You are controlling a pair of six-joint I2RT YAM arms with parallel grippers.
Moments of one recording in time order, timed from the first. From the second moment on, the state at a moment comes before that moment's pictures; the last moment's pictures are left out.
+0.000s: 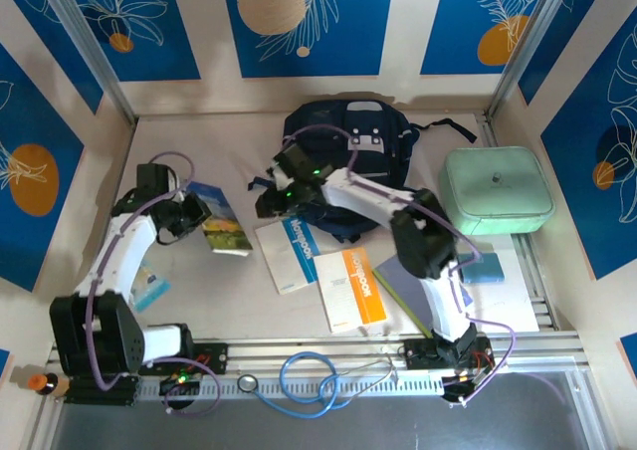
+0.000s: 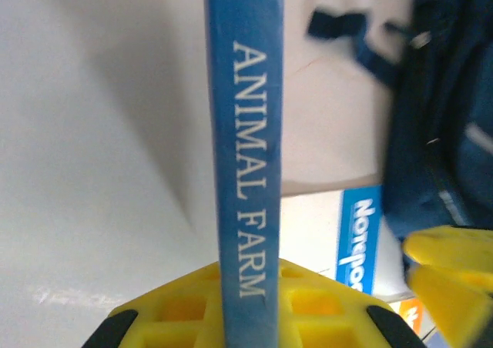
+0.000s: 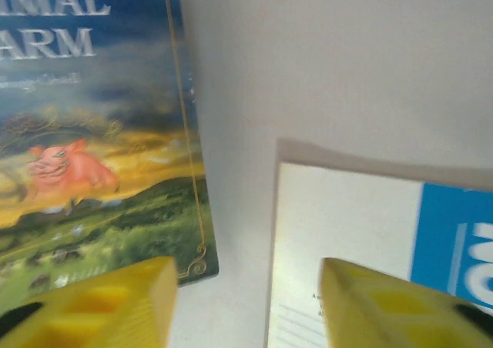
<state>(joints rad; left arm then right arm) 0.04 1.24 0.95 -0.72 0.35 -0.56 0.76 2.03 1.66 -0.56 -0.40 0.58</state>
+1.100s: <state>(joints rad) -0.44 1.56 1.07 0.29 0.25 -1.32 0.45 1.62 0.99 0.48 -0.65 1.45</state>
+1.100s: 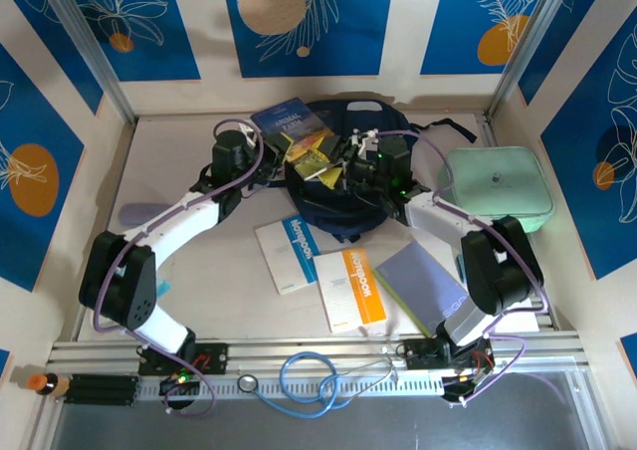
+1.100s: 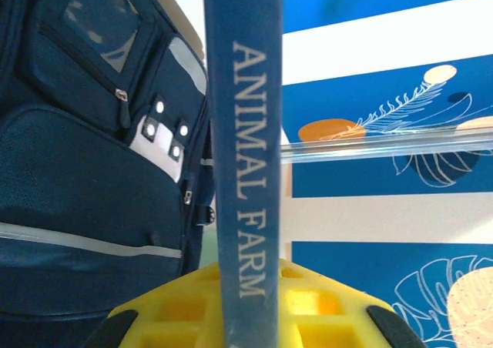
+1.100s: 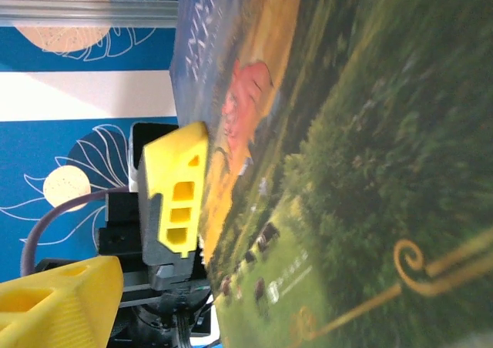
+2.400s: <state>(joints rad) -0.46 1.90 1.42 -0.08 0.40 -0.87 0.21 1.38 0.96 -0.04 -0.37 1.04</state>
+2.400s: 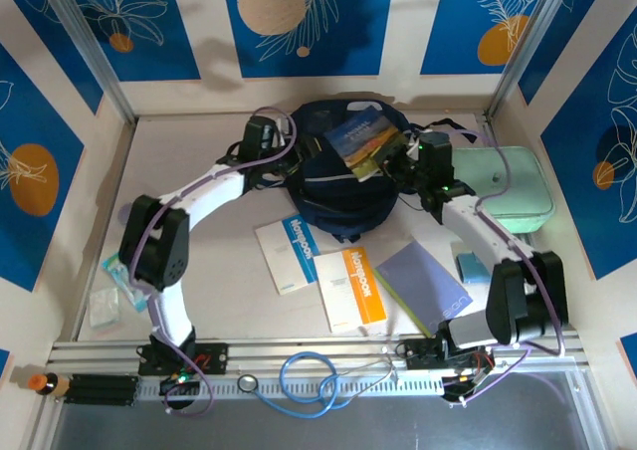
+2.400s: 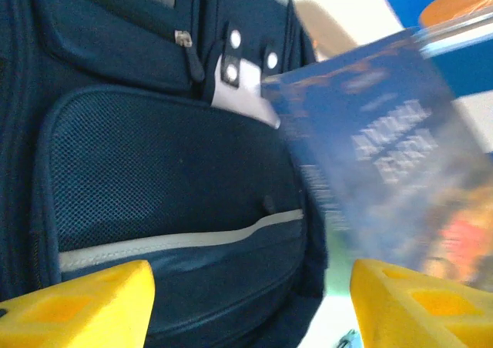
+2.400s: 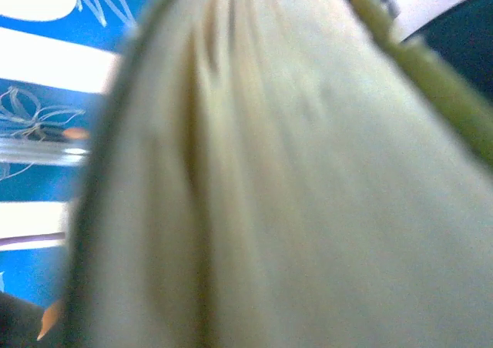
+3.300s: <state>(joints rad) -0.52 2.04 1.50 -0.45 0.21 -0.62 0.17 1.62 1.14 -0.38 -0.40 0.71</state>
